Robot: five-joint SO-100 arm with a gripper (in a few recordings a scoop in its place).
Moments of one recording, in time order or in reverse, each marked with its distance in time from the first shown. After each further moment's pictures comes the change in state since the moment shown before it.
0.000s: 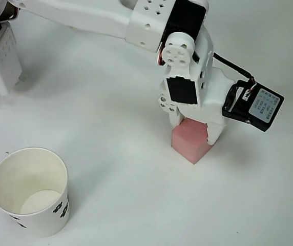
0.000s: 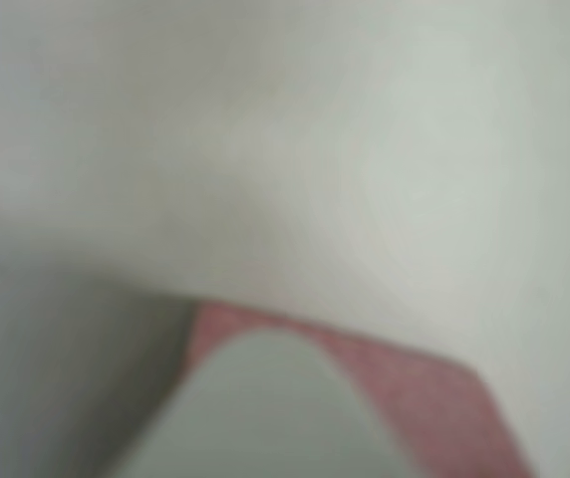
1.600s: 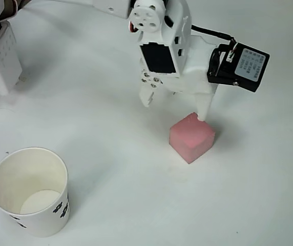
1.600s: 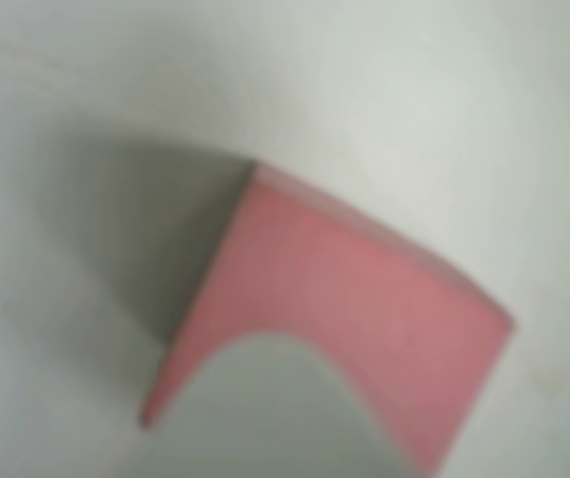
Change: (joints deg) arm -0.7 13.8 9.6 -1.5 -5.4
